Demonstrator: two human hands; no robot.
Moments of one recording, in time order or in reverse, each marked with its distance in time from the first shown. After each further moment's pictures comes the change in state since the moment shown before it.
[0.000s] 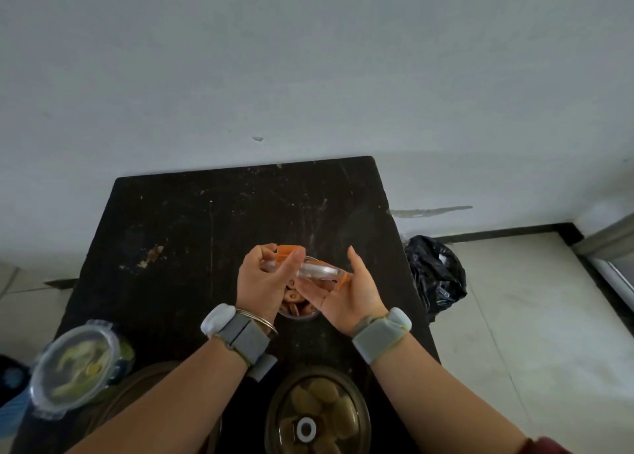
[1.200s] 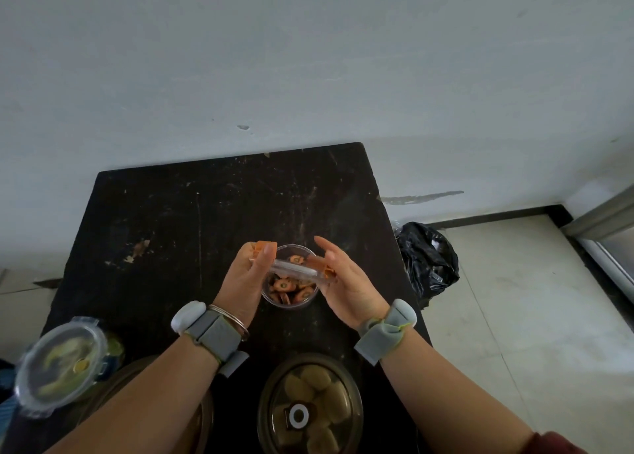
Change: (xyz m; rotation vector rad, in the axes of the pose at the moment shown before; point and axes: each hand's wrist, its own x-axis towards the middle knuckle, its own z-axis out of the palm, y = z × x) left_hand 0.003 -0.014 -0.012 -0.193 -0.267 -0.079; right_hand -0.019 -0.005 -0.022 -0.595 -0.227 -0.280
